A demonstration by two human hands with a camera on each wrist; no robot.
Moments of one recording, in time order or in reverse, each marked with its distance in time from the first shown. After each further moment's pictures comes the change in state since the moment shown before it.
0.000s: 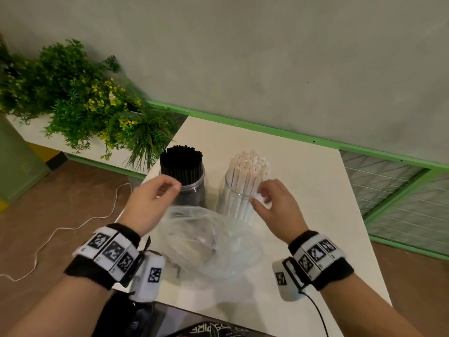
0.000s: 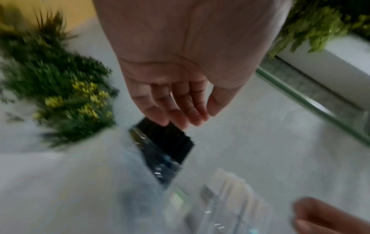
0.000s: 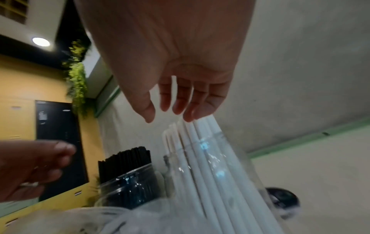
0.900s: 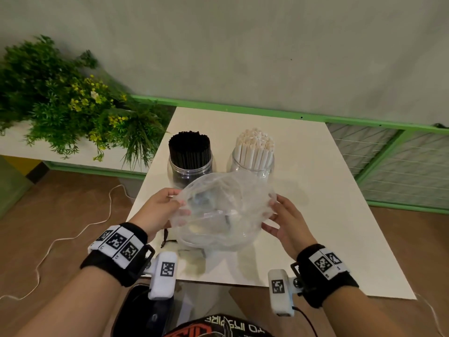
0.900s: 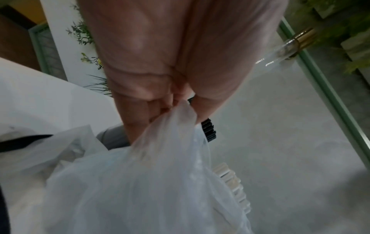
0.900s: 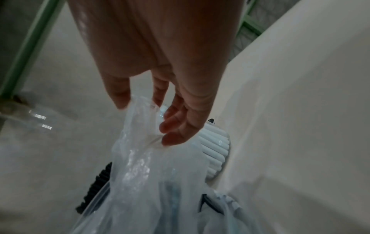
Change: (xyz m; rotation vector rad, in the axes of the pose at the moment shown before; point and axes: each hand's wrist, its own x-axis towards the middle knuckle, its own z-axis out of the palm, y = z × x) left_hand -0.019 -0.050 -0.024 -0.442 -0.352 -0.436; right_hand -0.094 -0.042 0.046 1.131 0.164 0.779
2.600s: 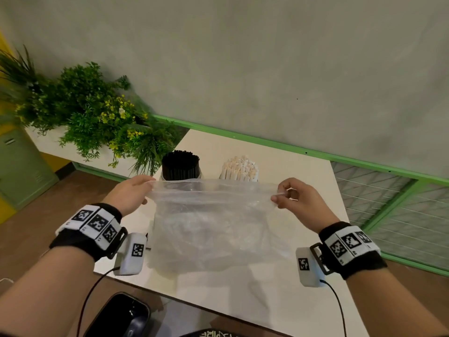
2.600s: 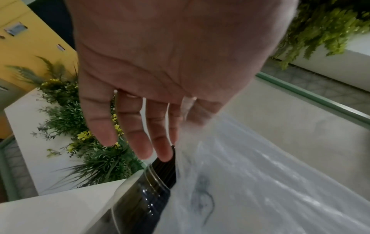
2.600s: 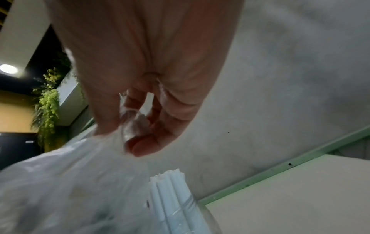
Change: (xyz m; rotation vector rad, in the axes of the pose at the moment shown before) left_hand -0.014 0.051 0.004 0.505 0.376 0.110; right_hand 0.044 -0.141 -0.060 -0.830 -0.316 -0.502
